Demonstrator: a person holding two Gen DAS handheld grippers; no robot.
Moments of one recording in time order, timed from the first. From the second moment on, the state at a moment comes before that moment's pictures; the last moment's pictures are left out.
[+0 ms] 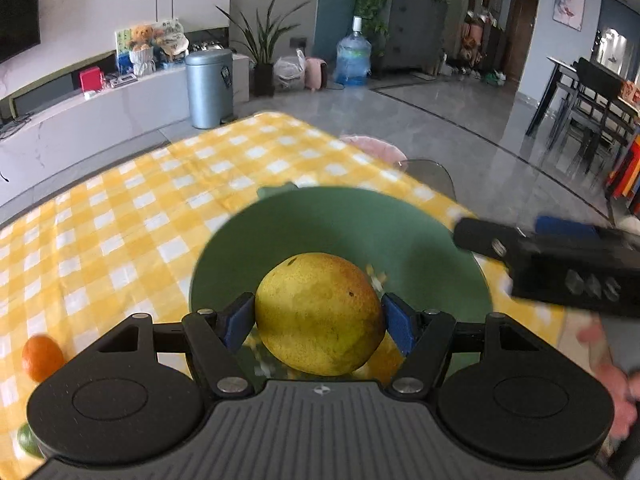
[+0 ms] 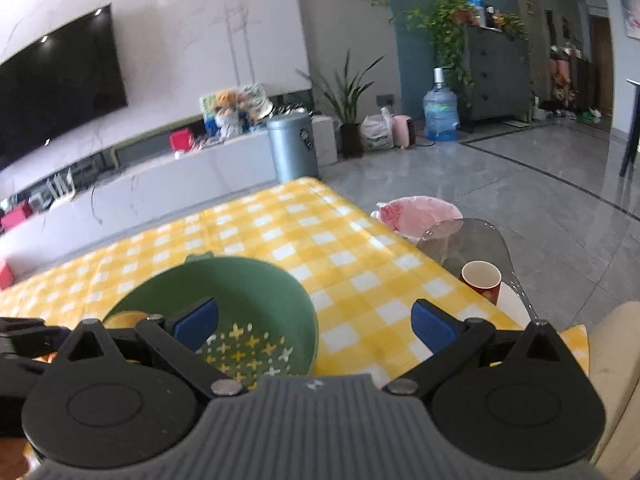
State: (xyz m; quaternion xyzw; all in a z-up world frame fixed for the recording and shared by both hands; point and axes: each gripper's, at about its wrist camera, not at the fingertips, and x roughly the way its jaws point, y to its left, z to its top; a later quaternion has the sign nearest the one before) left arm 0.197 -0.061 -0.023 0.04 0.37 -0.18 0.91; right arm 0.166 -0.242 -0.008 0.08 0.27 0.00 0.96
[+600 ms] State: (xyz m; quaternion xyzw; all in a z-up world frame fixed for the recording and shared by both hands) left arm 0.258 -0.074 -0.035 0.06 0.48 -0.16 0.86; right arm 0.174 -0.272 -0.027 0.16 0.30 -0.01 0.94
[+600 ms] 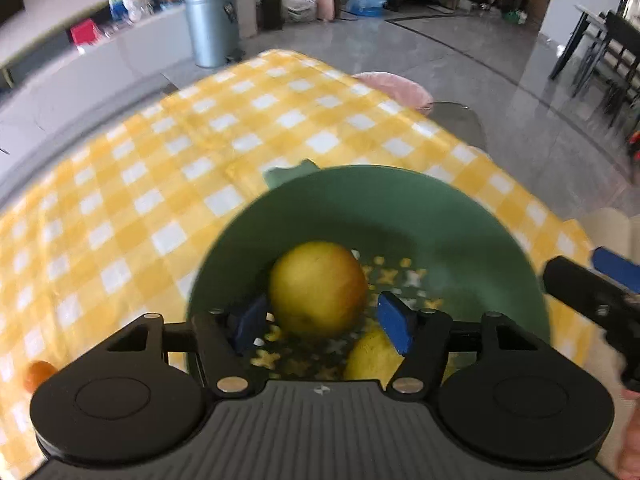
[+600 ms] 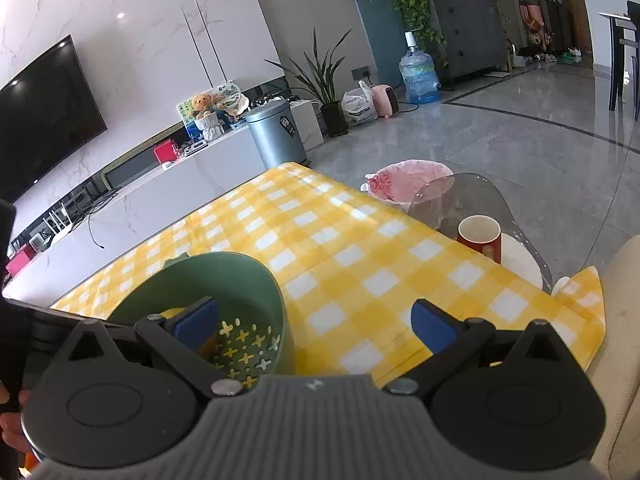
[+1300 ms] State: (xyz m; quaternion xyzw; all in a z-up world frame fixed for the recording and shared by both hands) left arm 0.180 -0.035 0.019 -0.02 0.47 -0.14 0.87; right arm 0.157 -0.252 0.007 0.17 0.33 0.08 0.92
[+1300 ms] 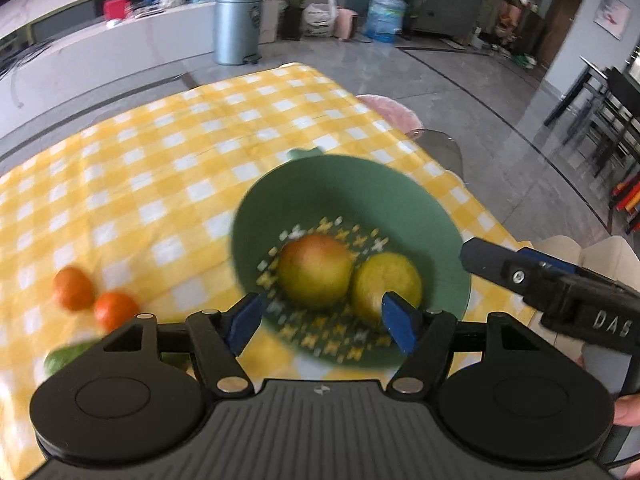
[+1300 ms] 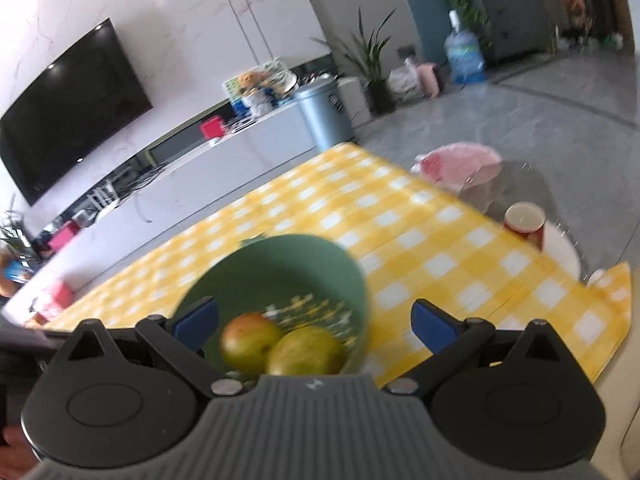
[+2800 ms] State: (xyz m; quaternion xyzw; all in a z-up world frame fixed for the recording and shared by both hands) left arm 0.012 0.183 -0.054 -0.20 0.42 0.04 0.89; right arm 0.117 -0.040 -0.039 0.11 0.48 0.21 0.85
